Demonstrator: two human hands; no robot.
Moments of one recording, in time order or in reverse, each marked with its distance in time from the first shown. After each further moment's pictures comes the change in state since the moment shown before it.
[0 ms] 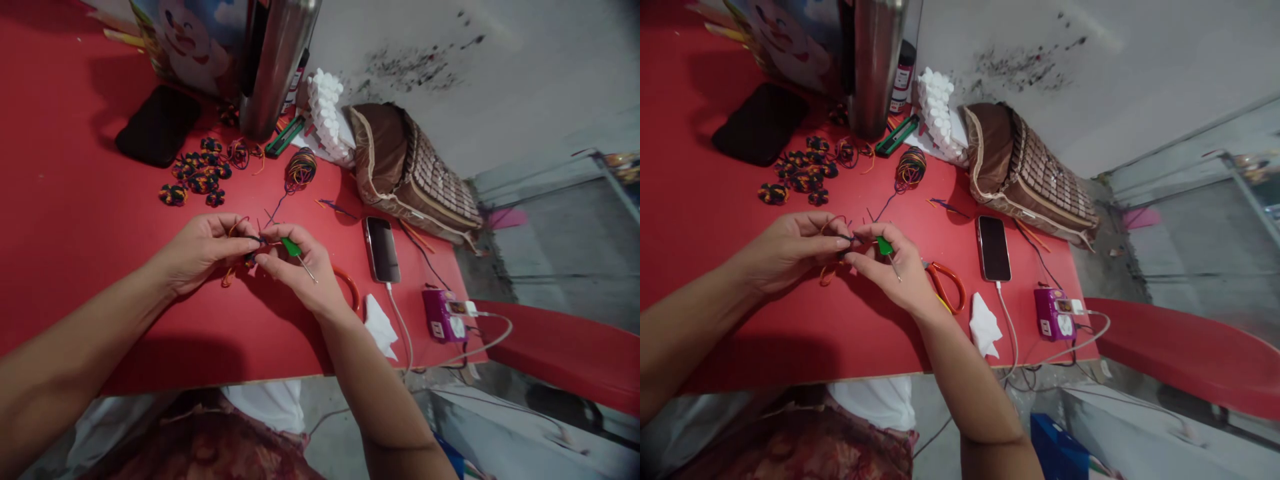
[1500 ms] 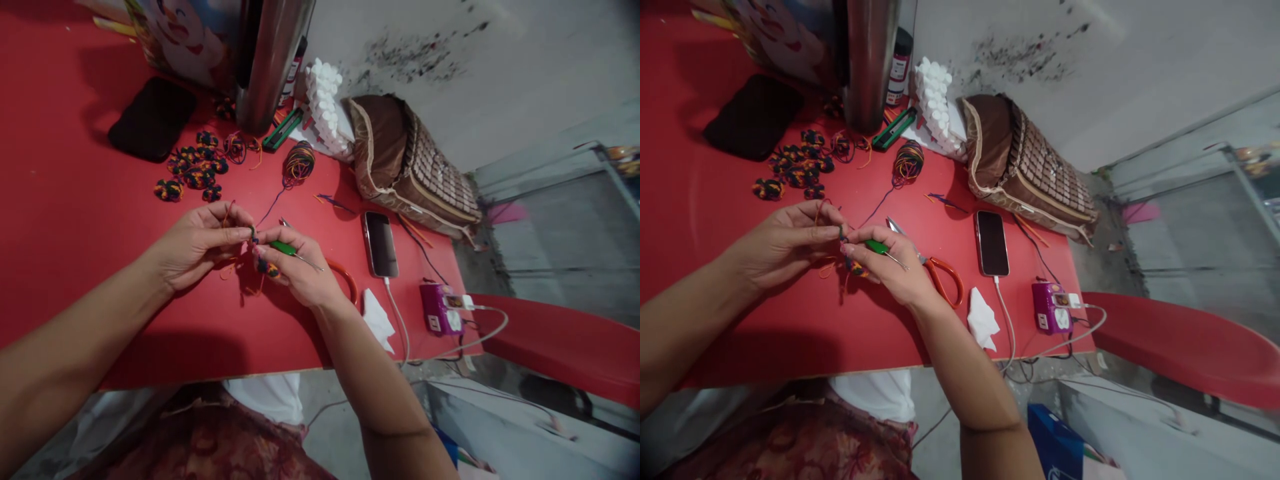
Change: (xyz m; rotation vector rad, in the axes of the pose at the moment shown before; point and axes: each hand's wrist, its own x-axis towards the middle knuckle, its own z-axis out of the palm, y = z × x) left_hand 0.003 0.001 -0.004 -0.129 0.084 0.015; right_hand 0.004 0.000 0.002 0.216 -0.050 0.161
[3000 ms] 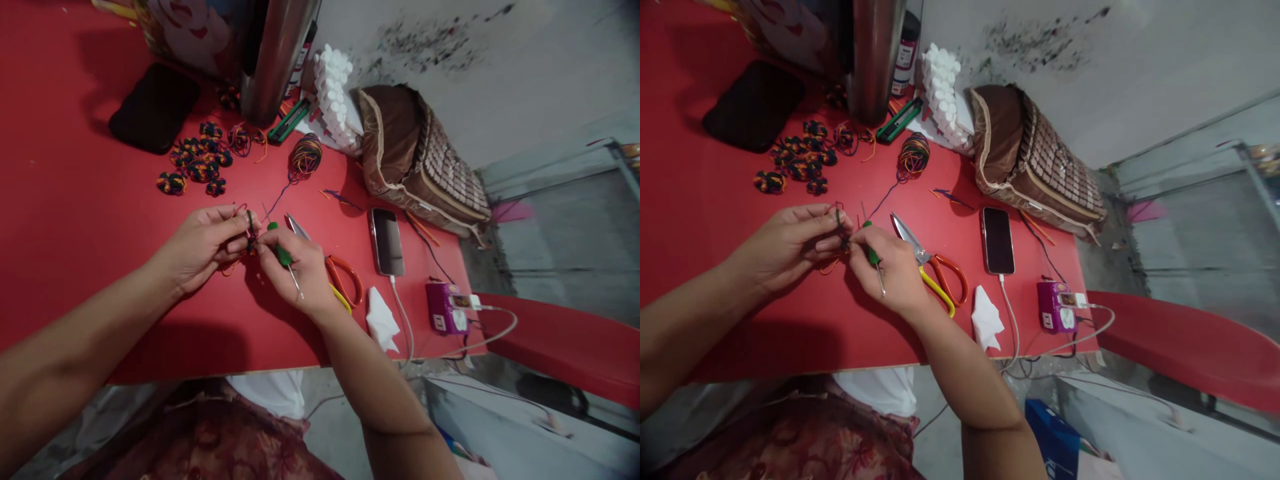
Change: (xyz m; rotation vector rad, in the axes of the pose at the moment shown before) left_hand -0.002 -0.006 0.005 0.088 -0.032 -0.013; right_hand -0.003 0.009 0.002 -0.868 0.076 -0.691
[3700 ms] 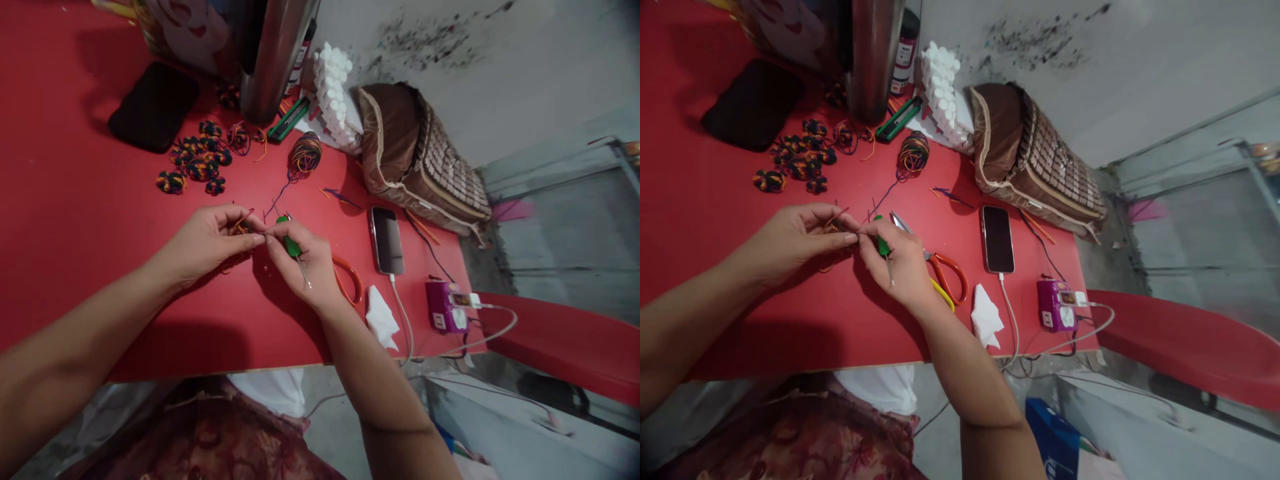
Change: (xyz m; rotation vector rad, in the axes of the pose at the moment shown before) left_hand -0.002 -0.003 0.000 0.222 0.050 0.041; right_hand 0.000 0.004 -0.007 0.069 0.023 0.155
